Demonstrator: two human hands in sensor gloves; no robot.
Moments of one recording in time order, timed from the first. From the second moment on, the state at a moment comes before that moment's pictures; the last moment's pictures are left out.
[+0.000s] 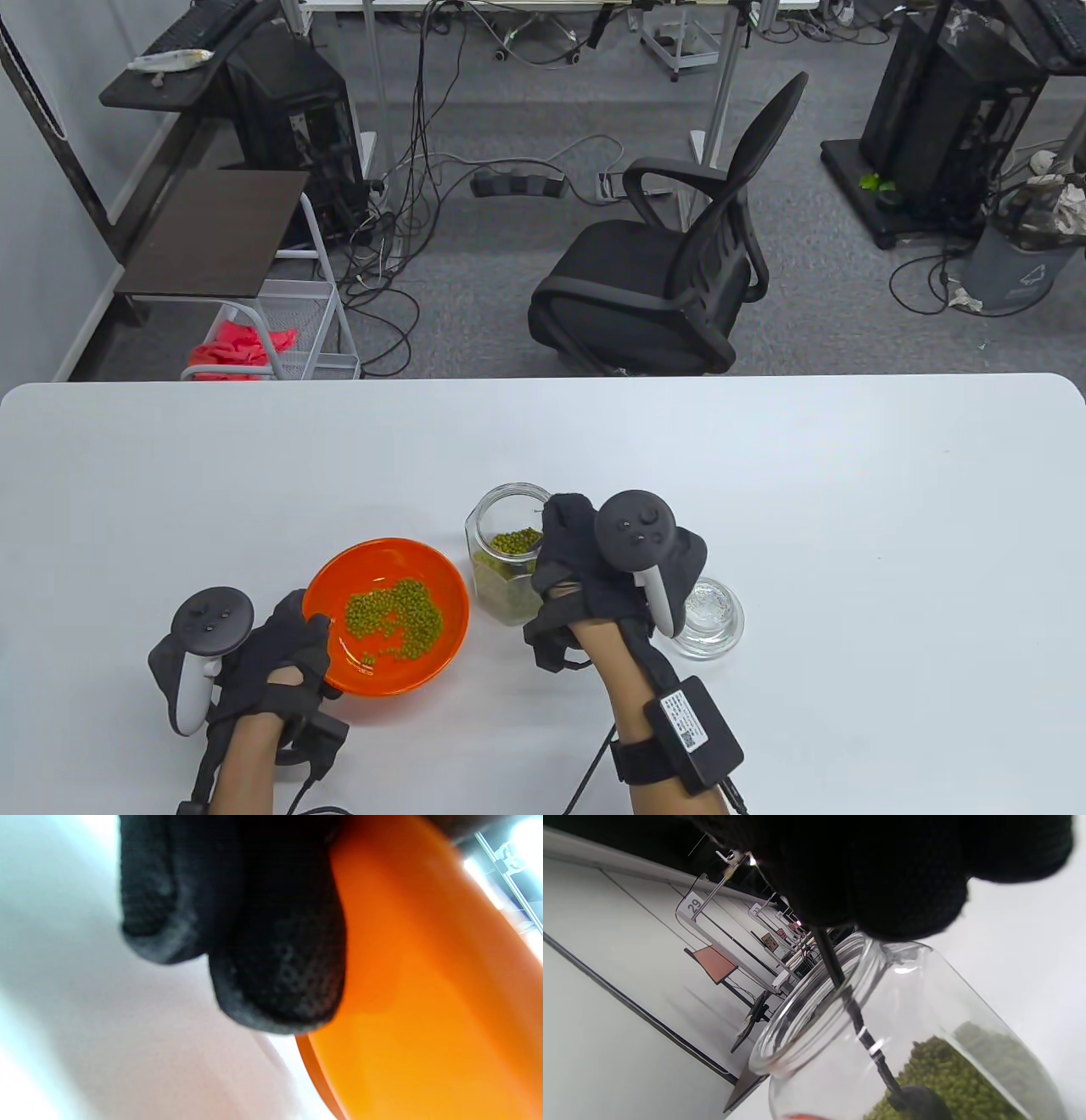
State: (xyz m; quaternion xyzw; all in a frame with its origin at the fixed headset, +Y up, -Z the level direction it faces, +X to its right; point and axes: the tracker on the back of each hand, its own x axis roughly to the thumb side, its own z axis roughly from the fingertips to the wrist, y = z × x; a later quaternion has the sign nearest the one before) left_hand -0.331 -0.735 -0.313 -0.09 0.12 0.44 0.89; right_hand 0.054 -0.648 -0.356 -0.06 -0.08 0.88 0.46
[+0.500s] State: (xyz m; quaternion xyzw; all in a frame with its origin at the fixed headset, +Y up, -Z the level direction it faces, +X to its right) left_hand -0.332 -0.735 -0.313 -0.09 0.12 0.44 0.89; right_hand 0.096 -0.686 -0.345 -0.13 -0.10 0.76 0.63
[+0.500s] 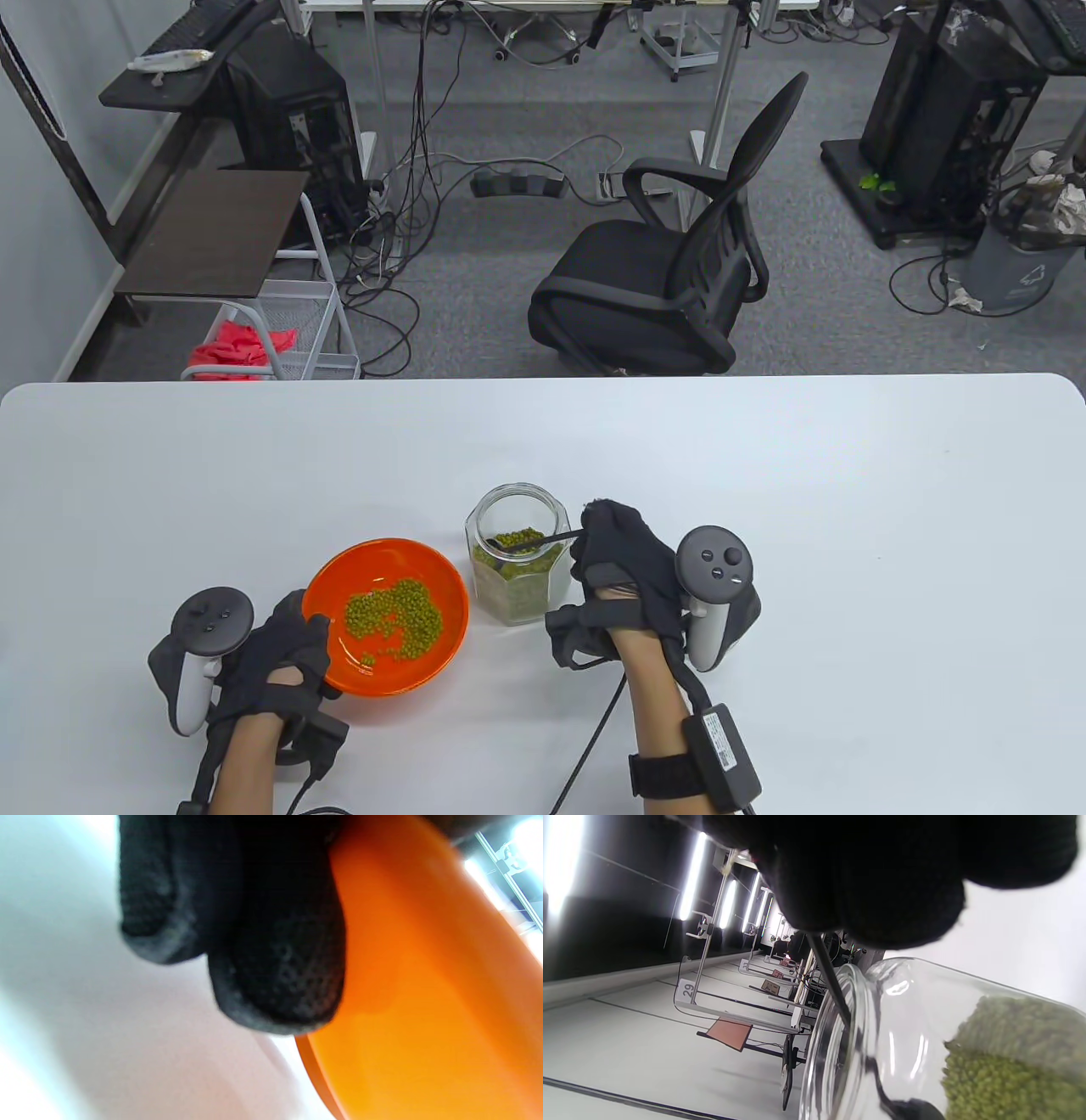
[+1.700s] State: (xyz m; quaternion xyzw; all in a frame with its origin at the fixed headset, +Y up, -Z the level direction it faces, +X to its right) left_hand -0.330 -0.736 -0.313 -0.09 0.12 0.43 0.89; right_hand 0.132 -0.668 -0.327 -0.14 -0.12 0.66 0.73
